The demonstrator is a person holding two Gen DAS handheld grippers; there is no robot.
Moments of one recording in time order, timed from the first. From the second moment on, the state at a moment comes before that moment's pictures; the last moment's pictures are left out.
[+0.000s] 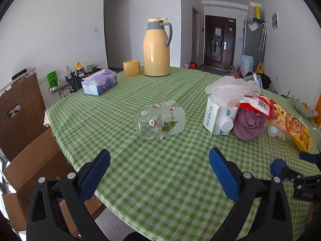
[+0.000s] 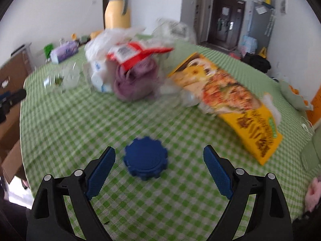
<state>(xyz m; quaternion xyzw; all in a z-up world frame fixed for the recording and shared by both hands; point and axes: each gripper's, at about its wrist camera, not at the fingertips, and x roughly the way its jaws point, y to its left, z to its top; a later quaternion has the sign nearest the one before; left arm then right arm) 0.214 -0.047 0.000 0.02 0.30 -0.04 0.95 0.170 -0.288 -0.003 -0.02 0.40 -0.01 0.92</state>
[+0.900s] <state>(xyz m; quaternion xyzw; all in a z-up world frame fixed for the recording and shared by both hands) 0.345 -0.073 -0.043 0.13 0.40 -0.29 0.86 0.177 -0.341 0.023 0.03 0.38 -0.03 0.93</state>
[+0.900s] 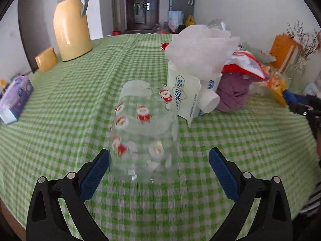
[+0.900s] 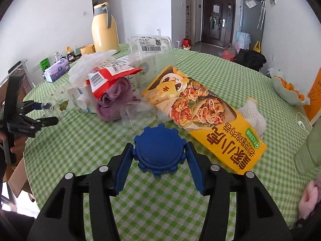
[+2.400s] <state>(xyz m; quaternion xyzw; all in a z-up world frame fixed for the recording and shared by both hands) 0.156 0.314 -0.023 -0.17 0.37 0.08 0.91 0.253 -0.013 0.052 -0.11 0.33 0.27 0.90</state>
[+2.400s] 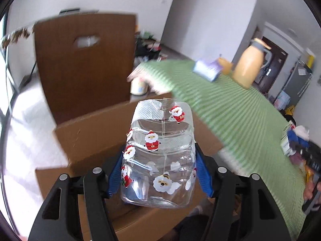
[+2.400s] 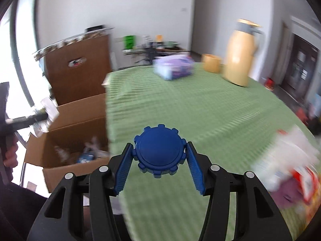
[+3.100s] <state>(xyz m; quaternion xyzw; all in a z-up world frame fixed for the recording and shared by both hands) 0.168 0.375 -0.128 -0.24 0.46 0.14 0.84 0.299 0.213 -0.038 -0.20 0.39 0.39 0.81</state>
